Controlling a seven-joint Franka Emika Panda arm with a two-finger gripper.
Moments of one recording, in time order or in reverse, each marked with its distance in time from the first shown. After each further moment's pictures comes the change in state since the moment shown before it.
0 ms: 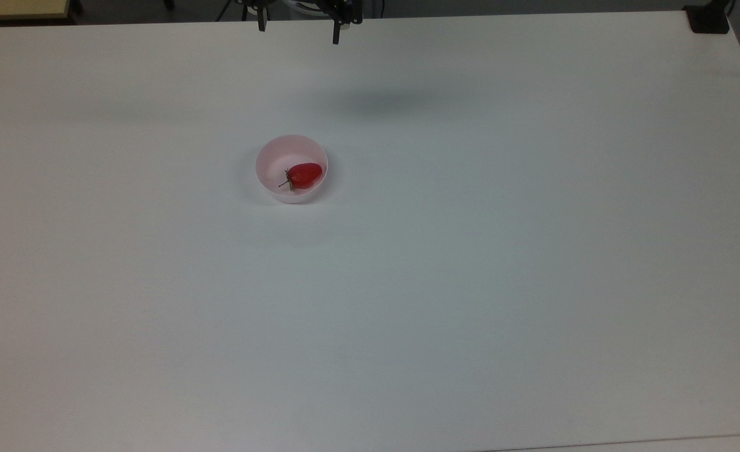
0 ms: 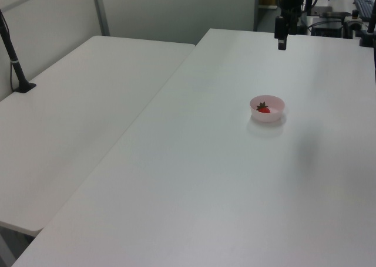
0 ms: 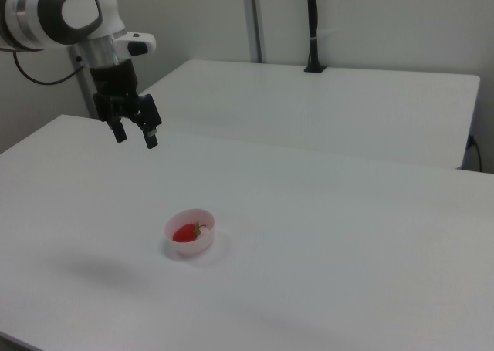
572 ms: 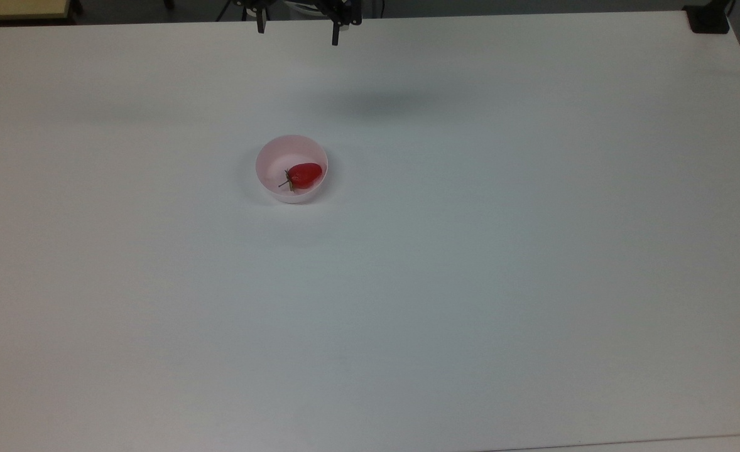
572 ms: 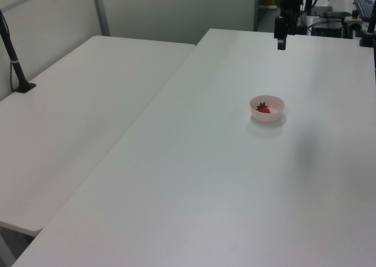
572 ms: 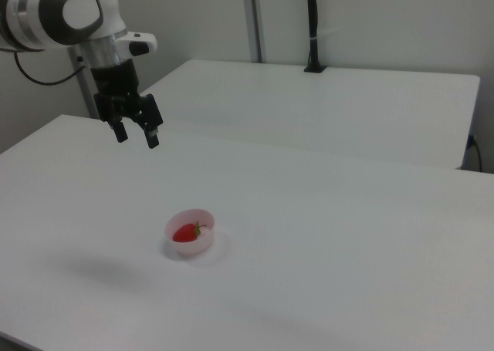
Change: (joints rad) arm -0.002 0.002 0.000 0.000 0.000 0.007 -0.011
